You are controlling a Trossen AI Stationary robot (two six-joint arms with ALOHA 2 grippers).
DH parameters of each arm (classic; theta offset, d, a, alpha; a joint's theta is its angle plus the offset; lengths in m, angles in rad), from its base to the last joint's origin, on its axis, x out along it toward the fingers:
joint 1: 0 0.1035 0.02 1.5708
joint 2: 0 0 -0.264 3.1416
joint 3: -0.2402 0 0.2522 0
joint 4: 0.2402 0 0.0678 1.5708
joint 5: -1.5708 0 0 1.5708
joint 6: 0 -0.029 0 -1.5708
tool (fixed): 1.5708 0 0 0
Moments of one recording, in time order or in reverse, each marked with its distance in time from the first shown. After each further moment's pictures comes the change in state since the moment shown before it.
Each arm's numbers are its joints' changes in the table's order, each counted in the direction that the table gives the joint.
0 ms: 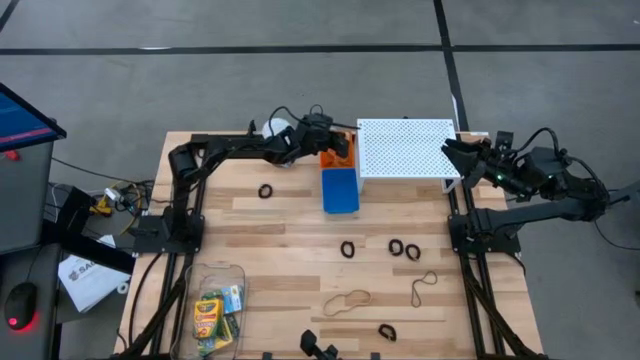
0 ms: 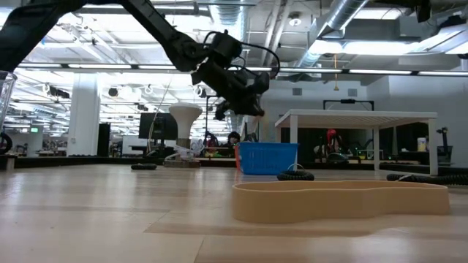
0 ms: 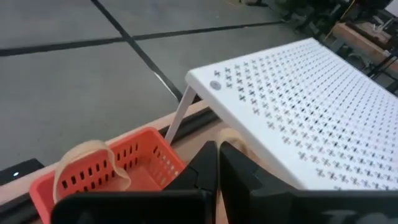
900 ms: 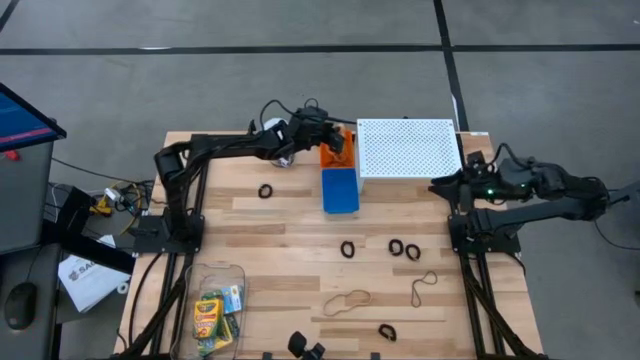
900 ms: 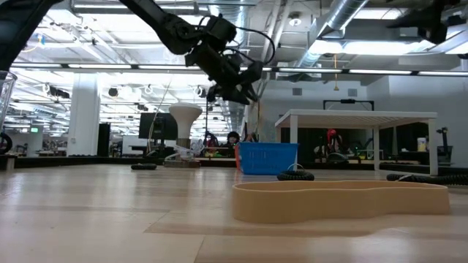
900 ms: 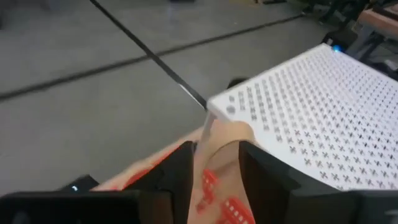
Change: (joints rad) left arm -0.009 0.120 0.001 0.131 0.104 -0.135; right arm 0.000 -0.031 0.000 0.390 0.355 -0.305
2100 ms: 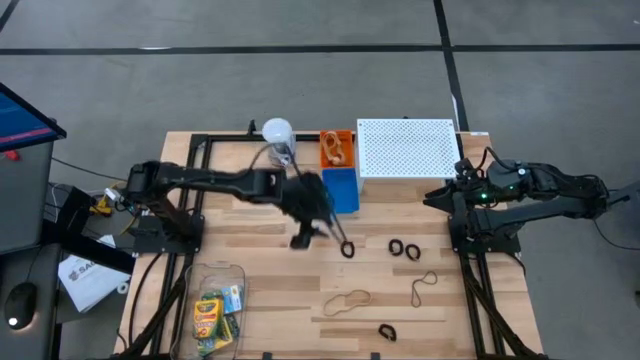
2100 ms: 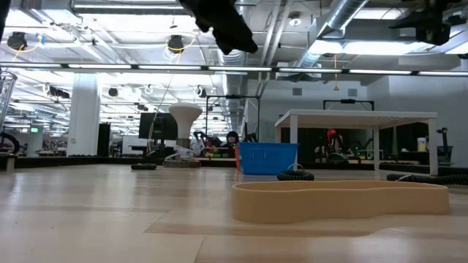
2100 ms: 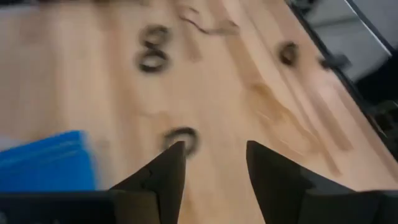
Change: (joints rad) left arm -0.452 0.224 0.001 0.605 -0.531 -0.515; right arm 0.000 -0.060 0.000 0.013 0.161 -0.076
